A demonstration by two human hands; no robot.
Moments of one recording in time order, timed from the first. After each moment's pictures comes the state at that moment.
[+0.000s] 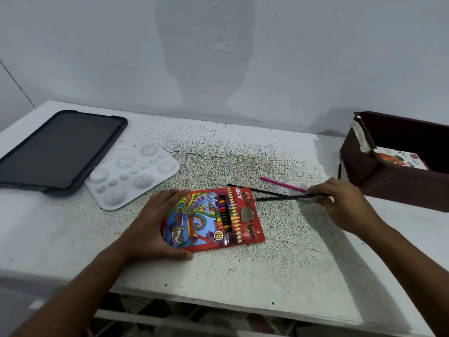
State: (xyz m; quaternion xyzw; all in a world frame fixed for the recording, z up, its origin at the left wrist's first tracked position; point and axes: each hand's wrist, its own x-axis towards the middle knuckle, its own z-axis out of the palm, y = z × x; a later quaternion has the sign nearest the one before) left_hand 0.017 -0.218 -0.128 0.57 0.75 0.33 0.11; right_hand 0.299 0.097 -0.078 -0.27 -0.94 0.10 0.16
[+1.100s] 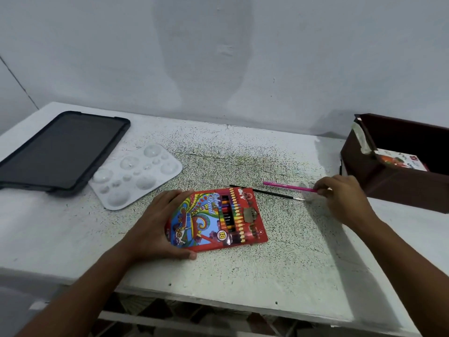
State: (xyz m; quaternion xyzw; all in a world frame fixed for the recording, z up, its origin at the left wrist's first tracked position) left_hand 0.014 -0.218 -0.134 0.58 0.74 0.33 0.10; right_hand 0.290 0.120 -0.094 -0.34 -0.93 0.04 0.15
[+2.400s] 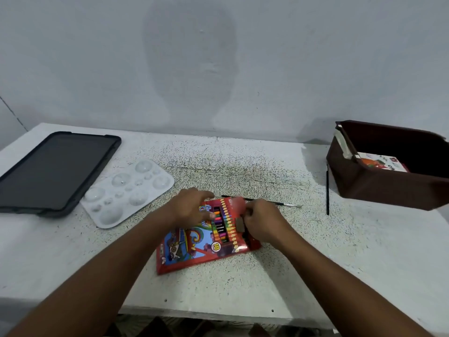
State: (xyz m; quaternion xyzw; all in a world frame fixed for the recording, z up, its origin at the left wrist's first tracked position) left_hand 0.019 -0.113 -0.085 0.54 0.81 0.11 0.22; right_hand 0.196 -0.015 -0.071 -0.38 -0.86 0.33 0.01
